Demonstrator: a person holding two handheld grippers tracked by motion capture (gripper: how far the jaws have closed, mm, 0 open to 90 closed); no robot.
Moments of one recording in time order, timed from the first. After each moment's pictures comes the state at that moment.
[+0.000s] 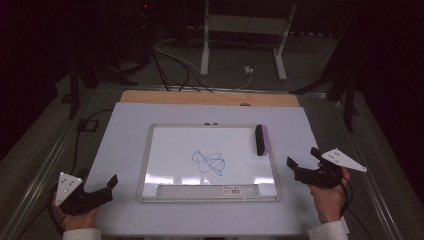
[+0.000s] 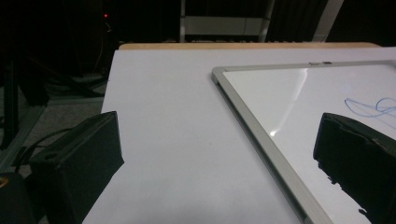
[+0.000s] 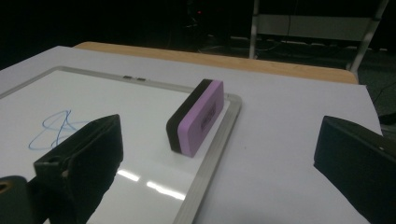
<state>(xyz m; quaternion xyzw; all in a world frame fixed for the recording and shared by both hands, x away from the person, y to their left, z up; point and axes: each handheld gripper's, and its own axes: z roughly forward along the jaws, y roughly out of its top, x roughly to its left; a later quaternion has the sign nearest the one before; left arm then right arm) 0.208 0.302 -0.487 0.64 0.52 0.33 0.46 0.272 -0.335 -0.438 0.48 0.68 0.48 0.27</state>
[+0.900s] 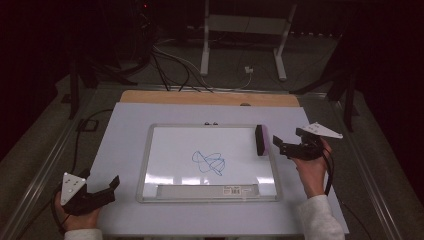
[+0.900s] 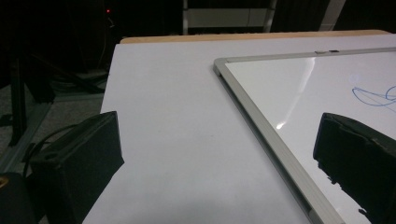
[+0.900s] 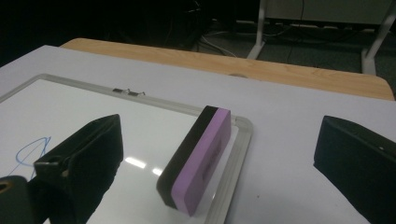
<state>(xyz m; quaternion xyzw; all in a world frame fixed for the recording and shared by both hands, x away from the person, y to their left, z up) 0.209 0.298 -0.490 0.65 0.52 0.33 0.44 0.346 -0.307 -0.432 0.49 0.70 0.46 0.25</state>
